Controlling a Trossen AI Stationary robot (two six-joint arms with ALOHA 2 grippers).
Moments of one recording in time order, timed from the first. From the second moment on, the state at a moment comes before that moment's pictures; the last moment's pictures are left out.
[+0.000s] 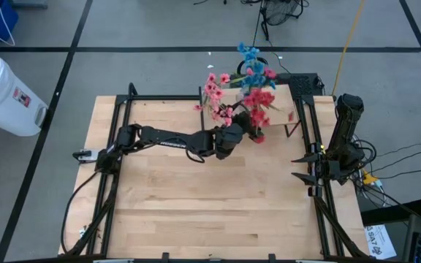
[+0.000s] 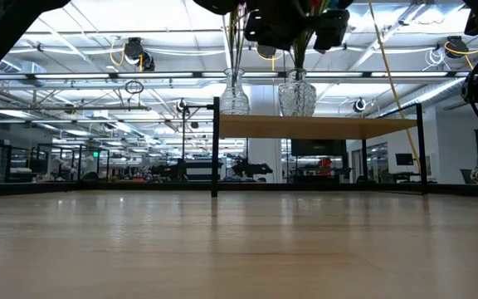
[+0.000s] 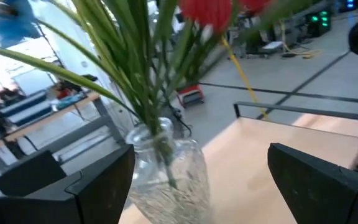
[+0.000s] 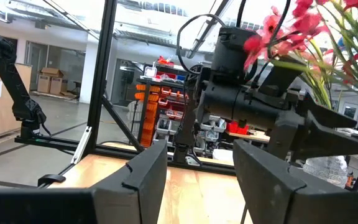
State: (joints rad) left arm -0.01 2.17 1.85 0.28 -1.00 0.25; right arm 1.23 0.40 0.01 1.07 1.15 -0.80
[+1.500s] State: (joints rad) left arm -0.01 2.17 1.85 -0.03 -1.27 0.90; right arm 1.23 0.40 0.01 1.07 1.15 -0.80
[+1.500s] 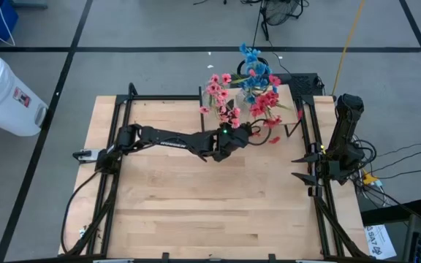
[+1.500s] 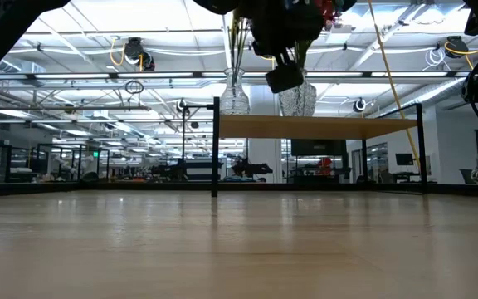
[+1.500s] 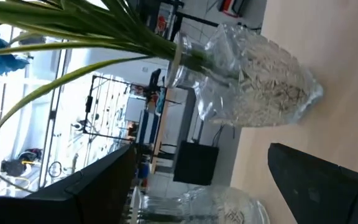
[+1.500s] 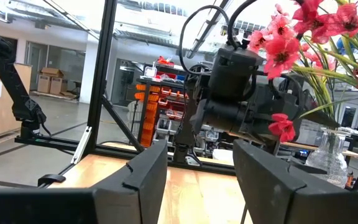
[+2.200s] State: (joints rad) left arm -0.11 2.17 1.85 -0.28 -1.40 0.65; right arm 1.23 0.40 0.01 1.07 1.15 -0.80
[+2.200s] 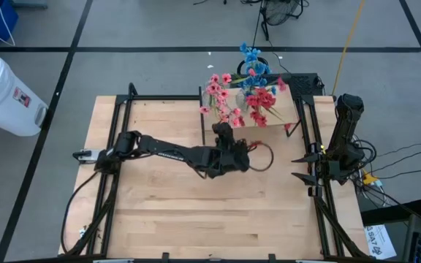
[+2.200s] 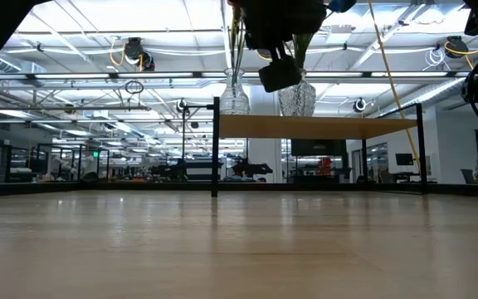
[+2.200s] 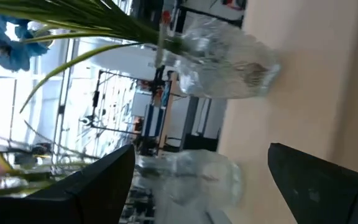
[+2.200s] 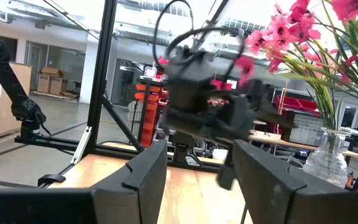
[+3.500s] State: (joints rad) left arm -0.59 1.44 1.19 -1.08 -1.42 -1.00; right arm 1.23 0.40 0.01 1.07 1.15 -0.80
